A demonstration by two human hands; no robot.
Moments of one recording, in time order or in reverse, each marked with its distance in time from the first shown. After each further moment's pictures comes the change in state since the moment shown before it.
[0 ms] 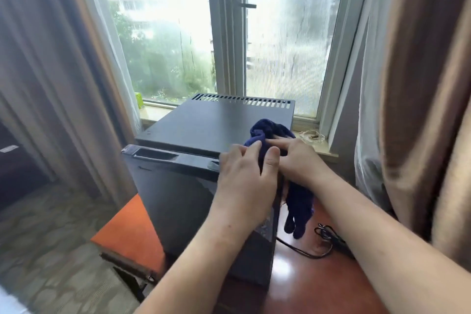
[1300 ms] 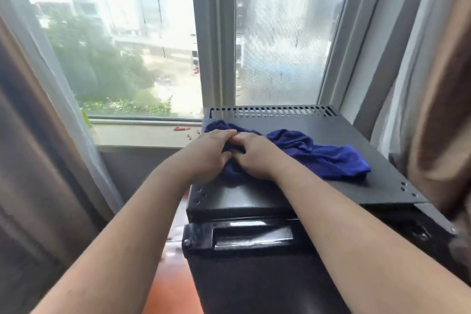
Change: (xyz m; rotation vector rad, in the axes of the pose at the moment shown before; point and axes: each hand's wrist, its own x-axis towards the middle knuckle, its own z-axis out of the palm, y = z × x) left_hand 0.287 -0.232 -0.163 0.310 -0.511 0.371; right_hand 0.232 -0.137 0.169 -0.221 -0.044 0.108
